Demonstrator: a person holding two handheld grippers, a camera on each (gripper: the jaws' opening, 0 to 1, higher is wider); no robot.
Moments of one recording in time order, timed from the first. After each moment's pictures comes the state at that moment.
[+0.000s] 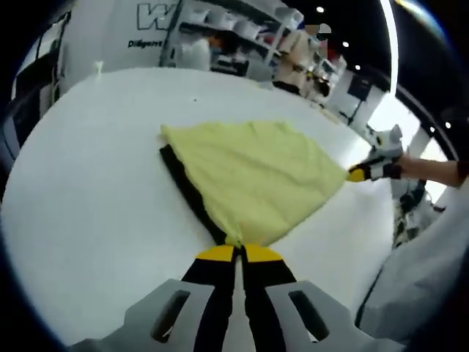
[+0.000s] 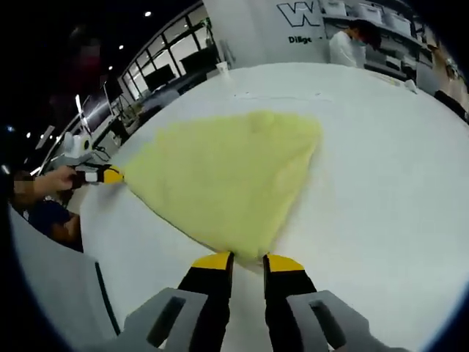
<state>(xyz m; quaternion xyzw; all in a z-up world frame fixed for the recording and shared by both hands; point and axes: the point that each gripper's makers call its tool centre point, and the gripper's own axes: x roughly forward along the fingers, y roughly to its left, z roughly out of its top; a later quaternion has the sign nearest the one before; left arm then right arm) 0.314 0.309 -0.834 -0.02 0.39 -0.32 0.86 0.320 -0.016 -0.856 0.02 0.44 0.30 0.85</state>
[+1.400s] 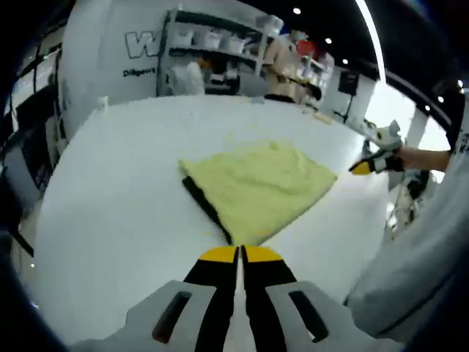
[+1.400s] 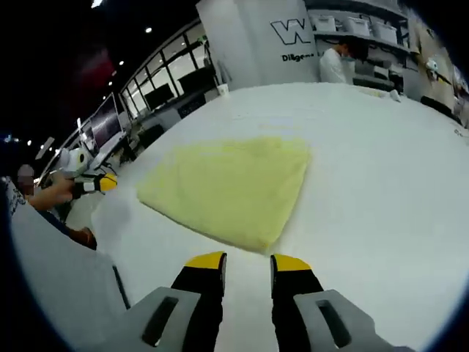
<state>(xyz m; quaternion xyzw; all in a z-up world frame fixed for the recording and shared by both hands) 0.268 0.352 -0.756 -0.03 0.29 -0.26 0.92 0.264 -0.023 -0.769 0.07 0.36 0.27 0.89</state>
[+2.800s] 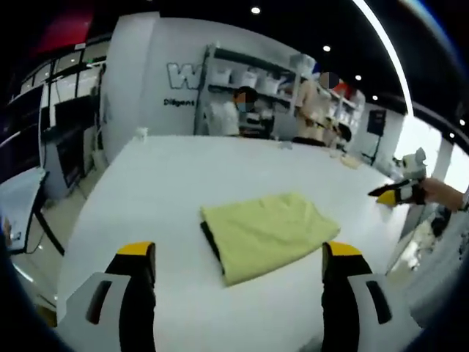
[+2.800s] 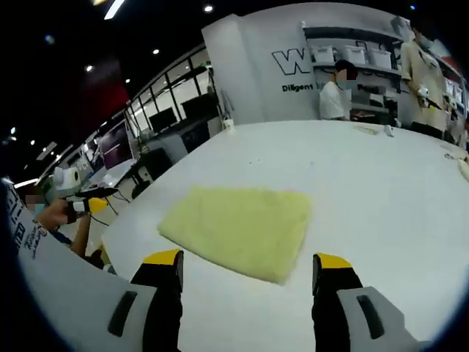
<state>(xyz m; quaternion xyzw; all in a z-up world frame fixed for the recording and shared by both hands) 0.253 0.348 -0.687 -0.04 0.24 -0.19 0.95 0.266 -0.017 -0.703 0.03 0.32 0.26 0.91</state>
